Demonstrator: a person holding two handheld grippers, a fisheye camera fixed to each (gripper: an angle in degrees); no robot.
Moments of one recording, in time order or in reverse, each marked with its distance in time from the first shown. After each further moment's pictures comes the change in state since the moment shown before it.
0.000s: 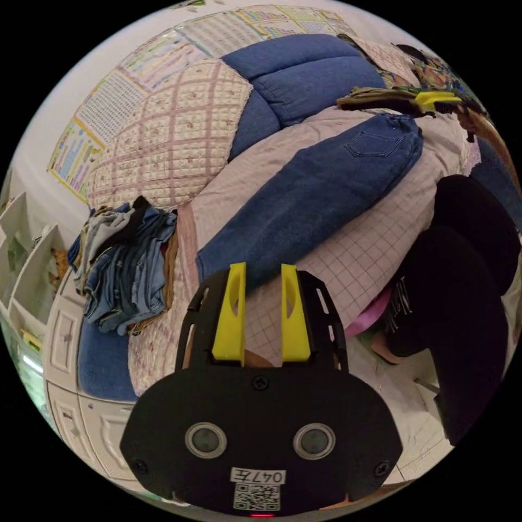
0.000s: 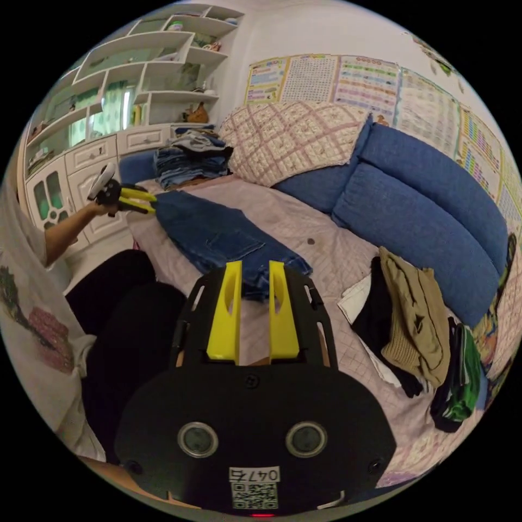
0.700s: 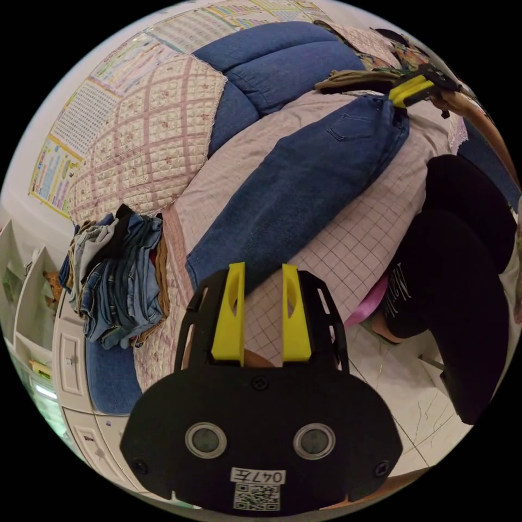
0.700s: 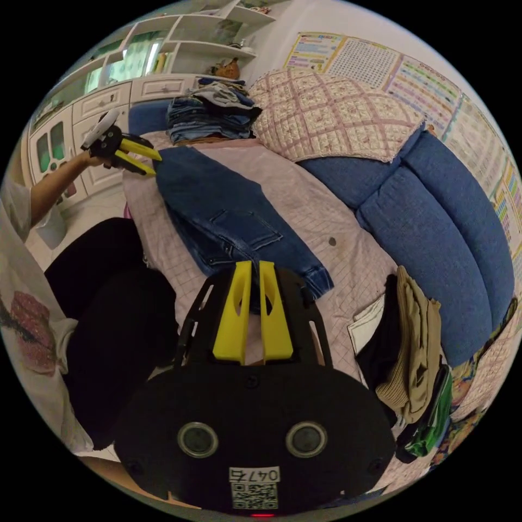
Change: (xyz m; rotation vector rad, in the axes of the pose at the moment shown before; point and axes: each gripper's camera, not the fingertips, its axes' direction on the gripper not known) left arm 0.058 -0.083 0.024 -0.060 -0.007 0.135; right arm 0.000 0.074 0.146 -0.132 0.020 -0.115
